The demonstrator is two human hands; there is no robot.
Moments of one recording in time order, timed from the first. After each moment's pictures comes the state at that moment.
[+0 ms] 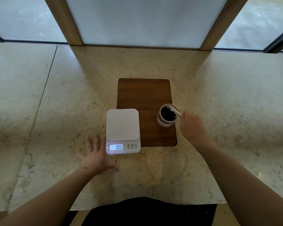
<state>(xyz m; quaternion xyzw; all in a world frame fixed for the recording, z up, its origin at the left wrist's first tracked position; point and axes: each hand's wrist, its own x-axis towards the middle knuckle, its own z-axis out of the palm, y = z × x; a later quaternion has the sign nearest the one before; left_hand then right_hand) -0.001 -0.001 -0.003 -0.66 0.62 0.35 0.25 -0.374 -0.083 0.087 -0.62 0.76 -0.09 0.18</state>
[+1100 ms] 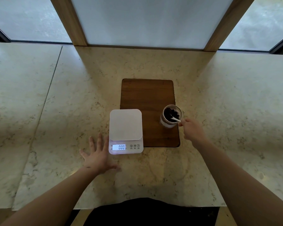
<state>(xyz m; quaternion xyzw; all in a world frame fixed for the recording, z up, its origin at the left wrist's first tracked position) 0.000 -0.002 -0.002 -0.67 0.61 0.35 0.24 -0.364 -0.085 0.077 -0.37 0.80 -0.21 0.42</state>
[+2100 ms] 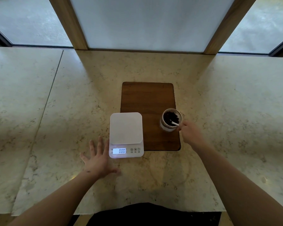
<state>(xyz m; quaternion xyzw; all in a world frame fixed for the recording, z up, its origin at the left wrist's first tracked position) 0.000 -0.001 -0.003 -0.66 0.61 0.35 0.25 -0.362 -0.086 0.071 -0.46 0.78 -0.15 0.39</state>
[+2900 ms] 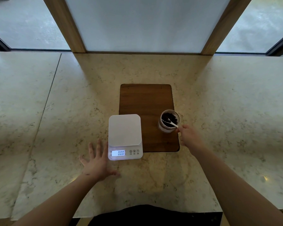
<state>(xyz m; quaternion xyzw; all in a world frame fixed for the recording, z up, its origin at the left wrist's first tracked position) 0.001 -0.001 -0.008 -0.66 0.62 0.34 0.25 -0.363 -0.080 0.065 -0.30 0.77 -0.24 0.50</state>
